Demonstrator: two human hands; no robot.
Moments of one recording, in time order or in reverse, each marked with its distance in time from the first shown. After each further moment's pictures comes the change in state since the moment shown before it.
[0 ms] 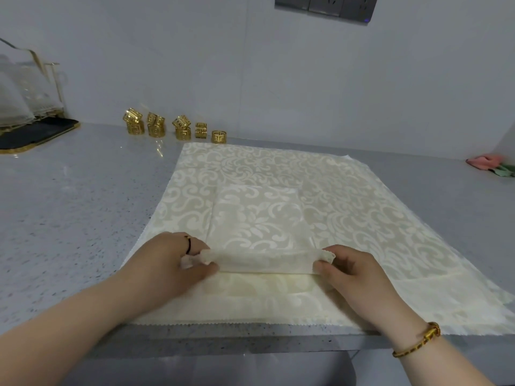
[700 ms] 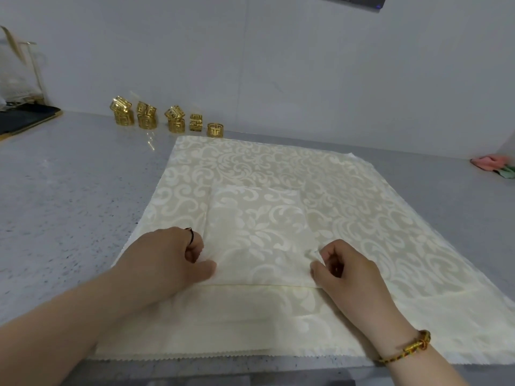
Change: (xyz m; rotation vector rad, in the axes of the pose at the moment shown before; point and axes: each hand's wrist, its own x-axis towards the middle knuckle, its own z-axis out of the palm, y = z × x) left_hand 0.038 -0.003 0.003 0.251 -0.005 -0.137; right_hand 0.024 0.005 0.013 -0.307 0.150 -0.037
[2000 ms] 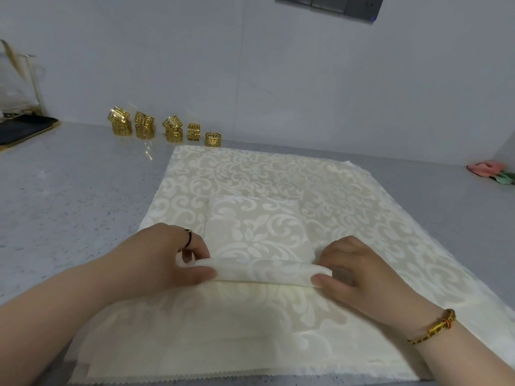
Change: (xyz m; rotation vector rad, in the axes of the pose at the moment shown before) left_hand 0.012 -0.008 -0.021 -0.021 -0.140 0.216; right_hand 0.028 0.019 -0.023 -0.189 -0.174 -0.479
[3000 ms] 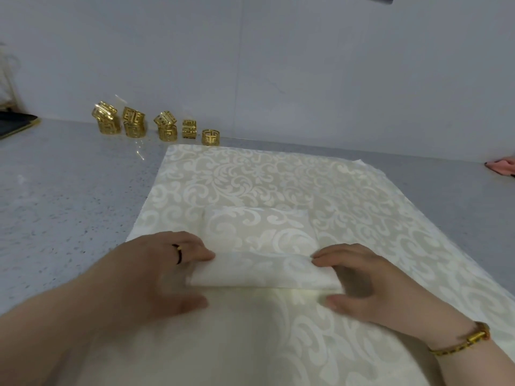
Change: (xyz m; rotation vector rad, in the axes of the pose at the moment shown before) left_hand 0.037 -0.050 0.020 0.024 0.115 0.212; right_hand 0.029 0.018 -0.001 0.297 -0.199 0.120
